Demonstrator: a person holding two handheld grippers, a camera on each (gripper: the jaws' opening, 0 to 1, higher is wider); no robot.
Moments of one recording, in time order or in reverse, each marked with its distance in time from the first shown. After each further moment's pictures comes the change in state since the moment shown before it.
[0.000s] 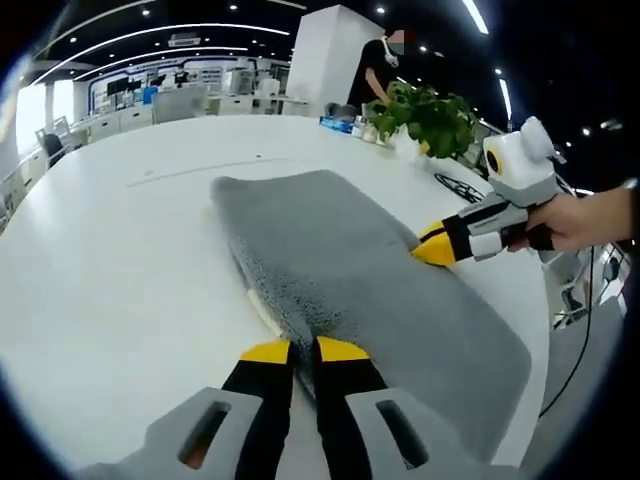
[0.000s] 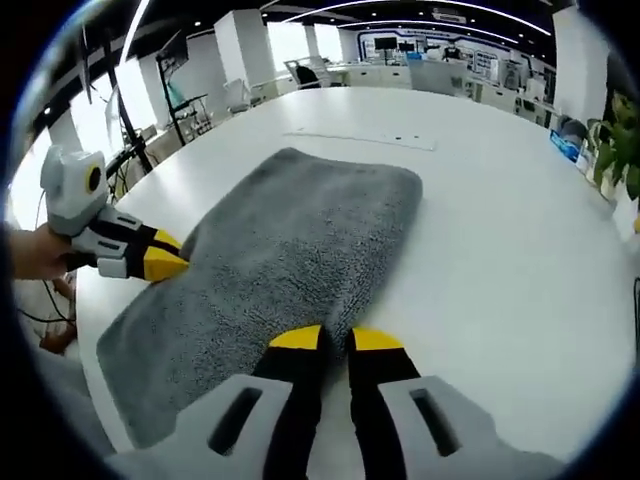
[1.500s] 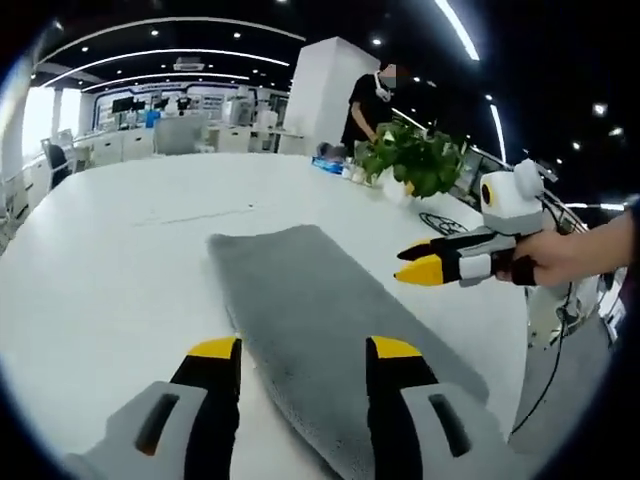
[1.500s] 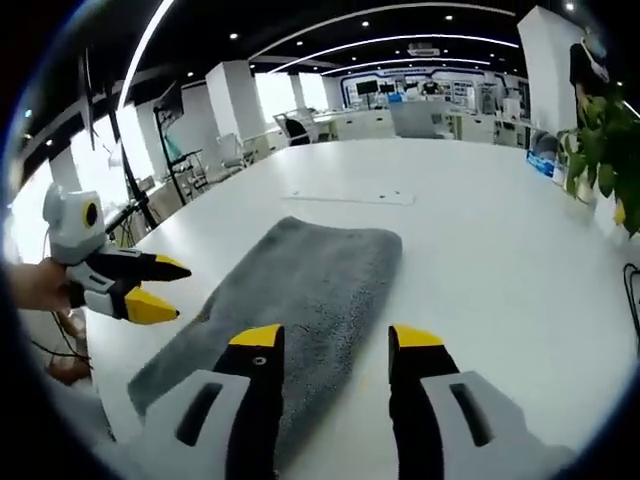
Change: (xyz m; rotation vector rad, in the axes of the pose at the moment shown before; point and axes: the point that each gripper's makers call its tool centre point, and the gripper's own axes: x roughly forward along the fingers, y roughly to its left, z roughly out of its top) left arm -0.044 -0.020 0.047 -0.002 -0.146 -0.033; right arm -0.048 -0.001 0.040 0.097 -0.223 -0.013
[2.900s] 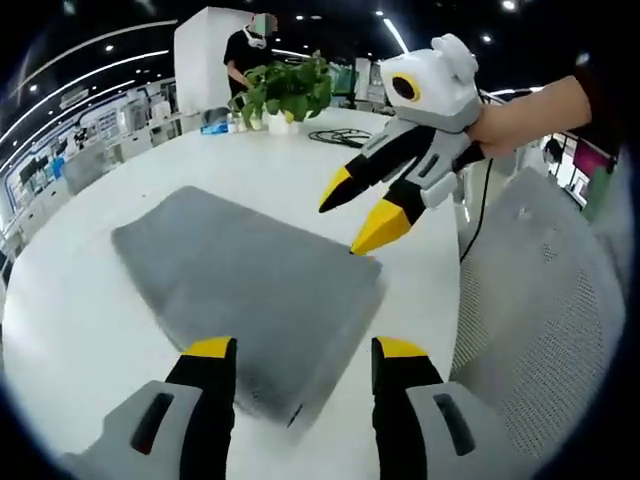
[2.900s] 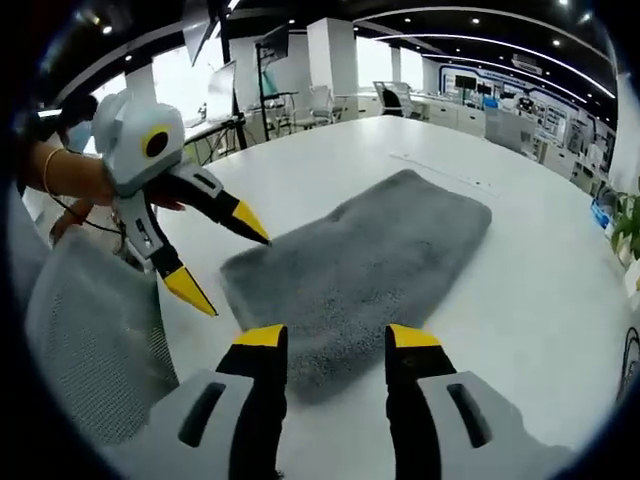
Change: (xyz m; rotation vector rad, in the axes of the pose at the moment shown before) left arm -0.049 -0.105 -0.086 0.420 0.232 -0.247; right arm -0.077 0.092 -0.082 -0.325 0.147 0.264
